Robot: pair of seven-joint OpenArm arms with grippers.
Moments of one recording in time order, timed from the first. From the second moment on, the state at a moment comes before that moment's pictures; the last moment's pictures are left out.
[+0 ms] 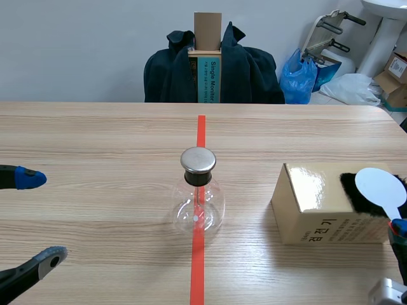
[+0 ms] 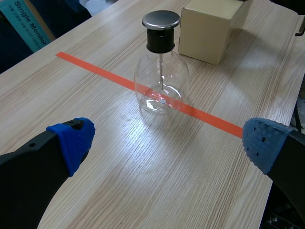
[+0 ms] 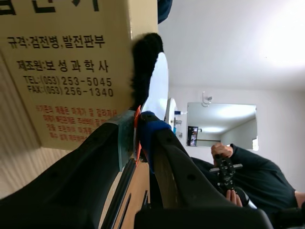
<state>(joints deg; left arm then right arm) 40.5 -44.8 -9.0 99.5 -6.3 -44.4 -31.6 -30.3 8.0 27.6 72.2 -69.4 -31.7 47.2</state>
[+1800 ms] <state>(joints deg) 40.5 -44.8 -9.0 99.5 -6.3 -44.4 -31.6 -31.8 7.5 29.8 72.3 -73.0 -30.6 37.0</state>
